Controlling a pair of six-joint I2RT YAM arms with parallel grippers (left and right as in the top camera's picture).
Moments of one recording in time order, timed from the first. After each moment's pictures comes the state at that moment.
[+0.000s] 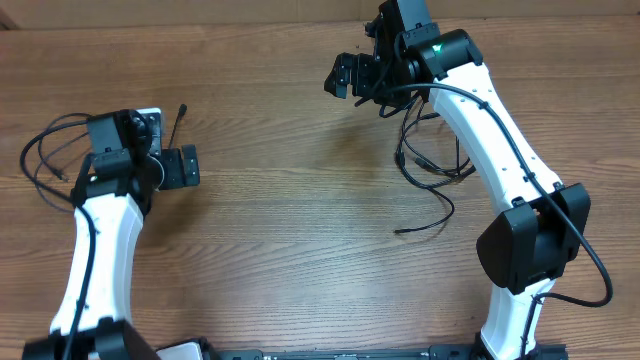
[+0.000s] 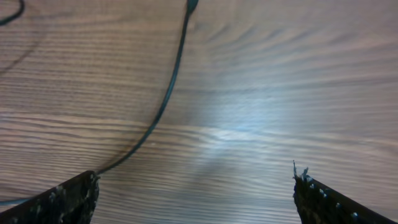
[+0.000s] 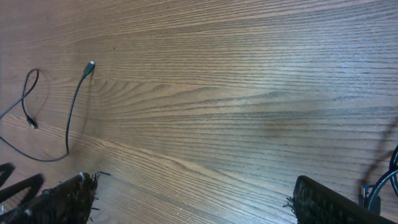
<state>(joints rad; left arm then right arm) 0.22 1.45 1.01 -0.57 0.06 0.12 0.36 2.05 2.00 -1.00 -0.33 0.44</state>
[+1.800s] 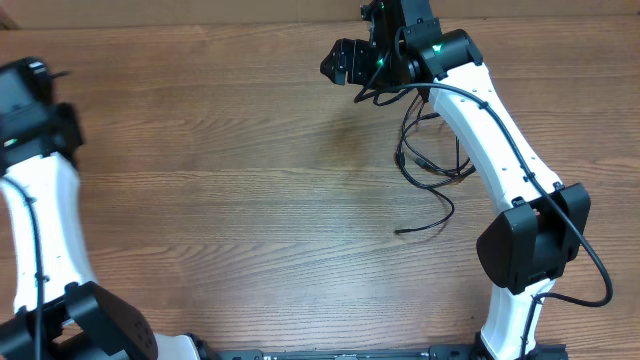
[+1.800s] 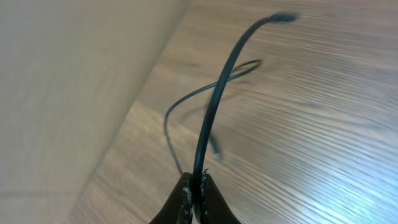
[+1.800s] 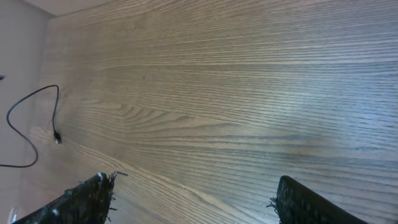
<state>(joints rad) 0.46 1.61 1.42 -0.57 -0.35 0.19 0.36 2.05 2.00 -0.85 -0.36 0.44</state>
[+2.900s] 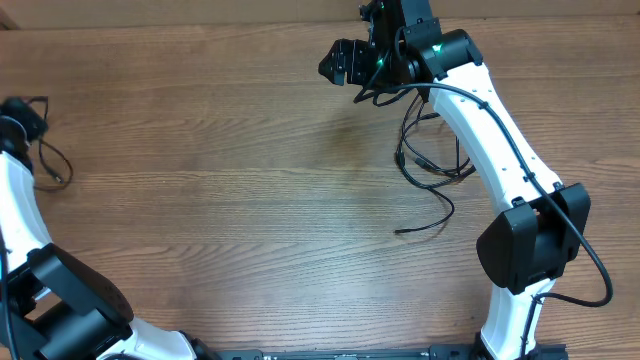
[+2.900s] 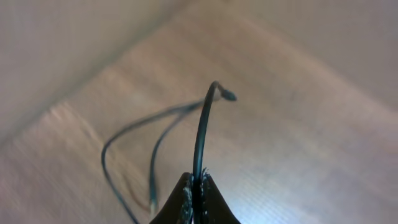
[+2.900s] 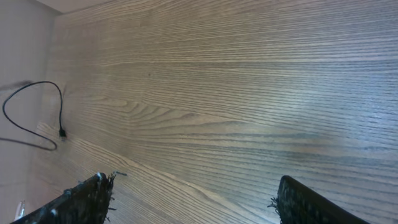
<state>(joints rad) 0.65 1.78 1.51 -0.43 0.02 -0.12 0.36 2.05 2.00 -0.85 -0.38 0.44</state>
